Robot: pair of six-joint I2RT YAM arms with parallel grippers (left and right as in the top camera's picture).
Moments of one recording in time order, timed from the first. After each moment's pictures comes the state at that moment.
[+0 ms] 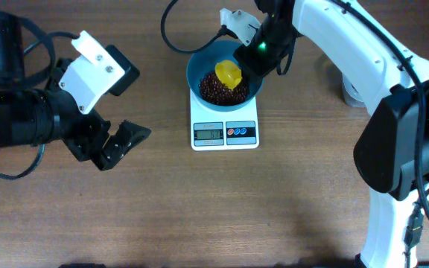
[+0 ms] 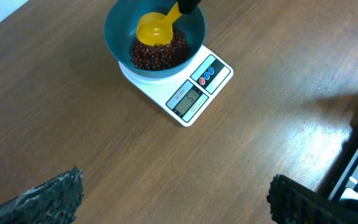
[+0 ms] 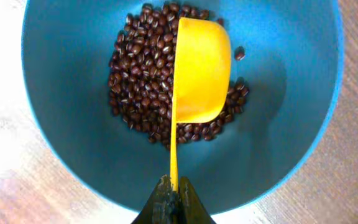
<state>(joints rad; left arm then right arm) -0.04 1.15 1.38 -1.25 0.51 0.69 0.39 2.13 1.97 -1.25 -0.22 -0.35</state>
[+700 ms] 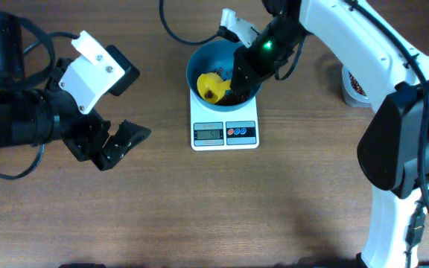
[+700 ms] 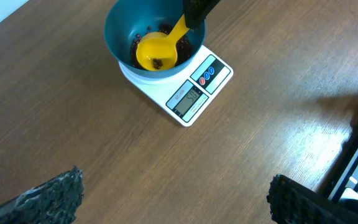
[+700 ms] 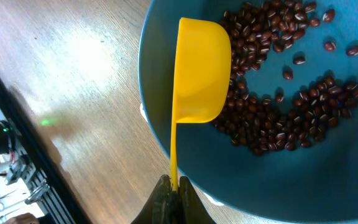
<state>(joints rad) -0.04 1.15 1.38 -1.25 0.51 0.69 0.35 2.13 1.97 -1.34 -0.54 -0.35</state>
